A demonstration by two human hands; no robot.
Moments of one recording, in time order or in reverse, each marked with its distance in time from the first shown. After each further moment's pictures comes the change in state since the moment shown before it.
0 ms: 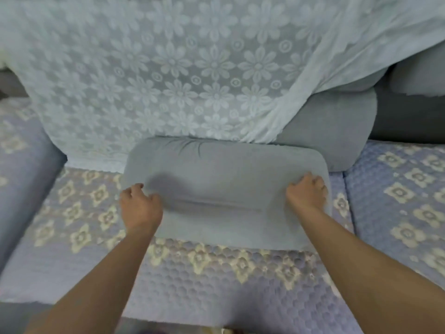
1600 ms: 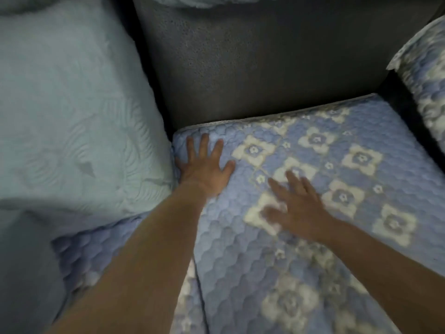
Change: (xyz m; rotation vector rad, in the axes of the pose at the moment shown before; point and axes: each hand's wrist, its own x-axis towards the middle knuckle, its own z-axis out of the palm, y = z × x) left_hand -0.183 0.529 0.664 0.464 -0.601 0.829; right_hand 0.466 0.410 -0.080 -0.315 -0.349 -0.203
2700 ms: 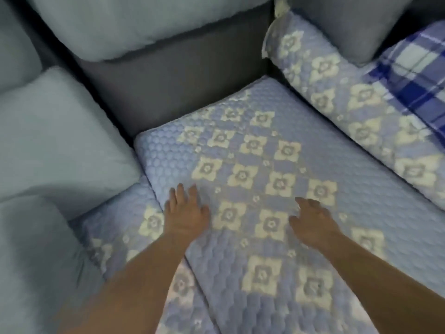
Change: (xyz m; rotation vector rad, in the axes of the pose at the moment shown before) left_hand -0.261 0.045 0.016 0.092 -0.030 0.153; right_hand -0.271 0.096 0.075 0.332 0.148 0.443
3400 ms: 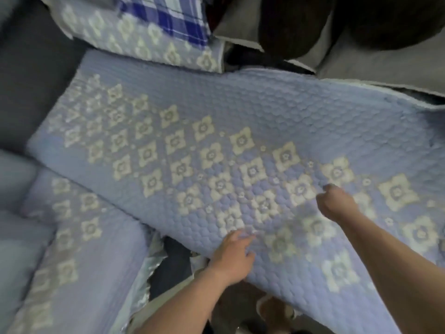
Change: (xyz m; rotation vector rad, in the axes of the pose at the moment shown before) left_hand -0.632 0.295 0.183 0.110 -0.768 0.508; right_hand -0.483 0.547 0.147 0.540 0.051 0.620
